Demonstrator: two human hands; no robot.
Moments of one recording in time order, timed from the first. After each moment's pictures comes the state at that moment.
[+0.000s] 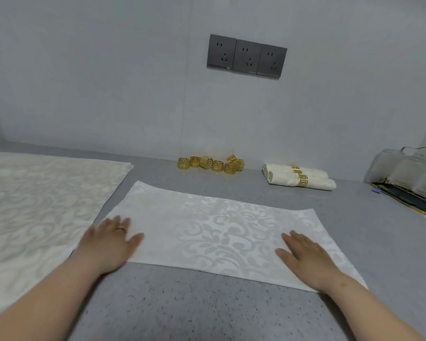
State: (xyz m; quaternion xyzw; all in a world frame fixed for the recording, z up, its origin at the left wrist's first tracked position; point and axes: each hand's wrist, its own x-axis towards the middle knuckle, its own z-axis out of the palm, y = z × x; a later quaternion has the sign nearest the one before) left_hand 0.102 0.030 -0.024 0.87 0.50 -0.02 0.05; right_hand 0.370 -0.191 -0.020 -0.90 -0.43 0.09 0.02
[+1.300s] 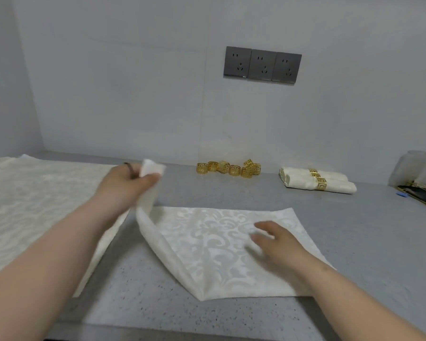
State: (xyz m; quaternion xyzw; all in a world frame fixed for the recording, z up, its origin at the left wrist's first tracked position) left_hand 0.078 0.004 0.071 0.71 0.35 0.46 0.40; right_hand 0.298 -0.148 0.007 -0.81 -0.42 0.22 0.36
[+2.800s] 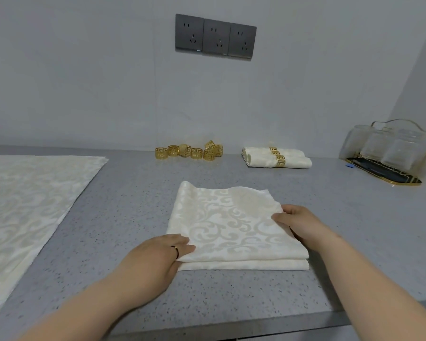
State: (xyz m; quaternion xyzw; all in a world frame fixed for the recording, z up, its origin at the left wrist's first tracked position) left_hand 0.148 -0.050 -0.045 0.98 0.11 0.14 0.02; right_hand 0.385 -0.210 0.007 -0.79 -0.26 0.26 0.48
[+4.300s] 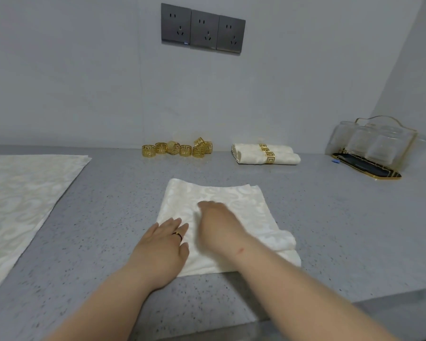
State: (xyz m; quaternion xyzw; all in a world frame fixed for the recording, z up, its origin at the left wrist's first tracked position) left_hand 0.186 -0.054 -0.032 0.96 0.26 0.04 0.08; right_hand 0.288 -0.123 0.005 -0.87 -0.48 0.05 0.13
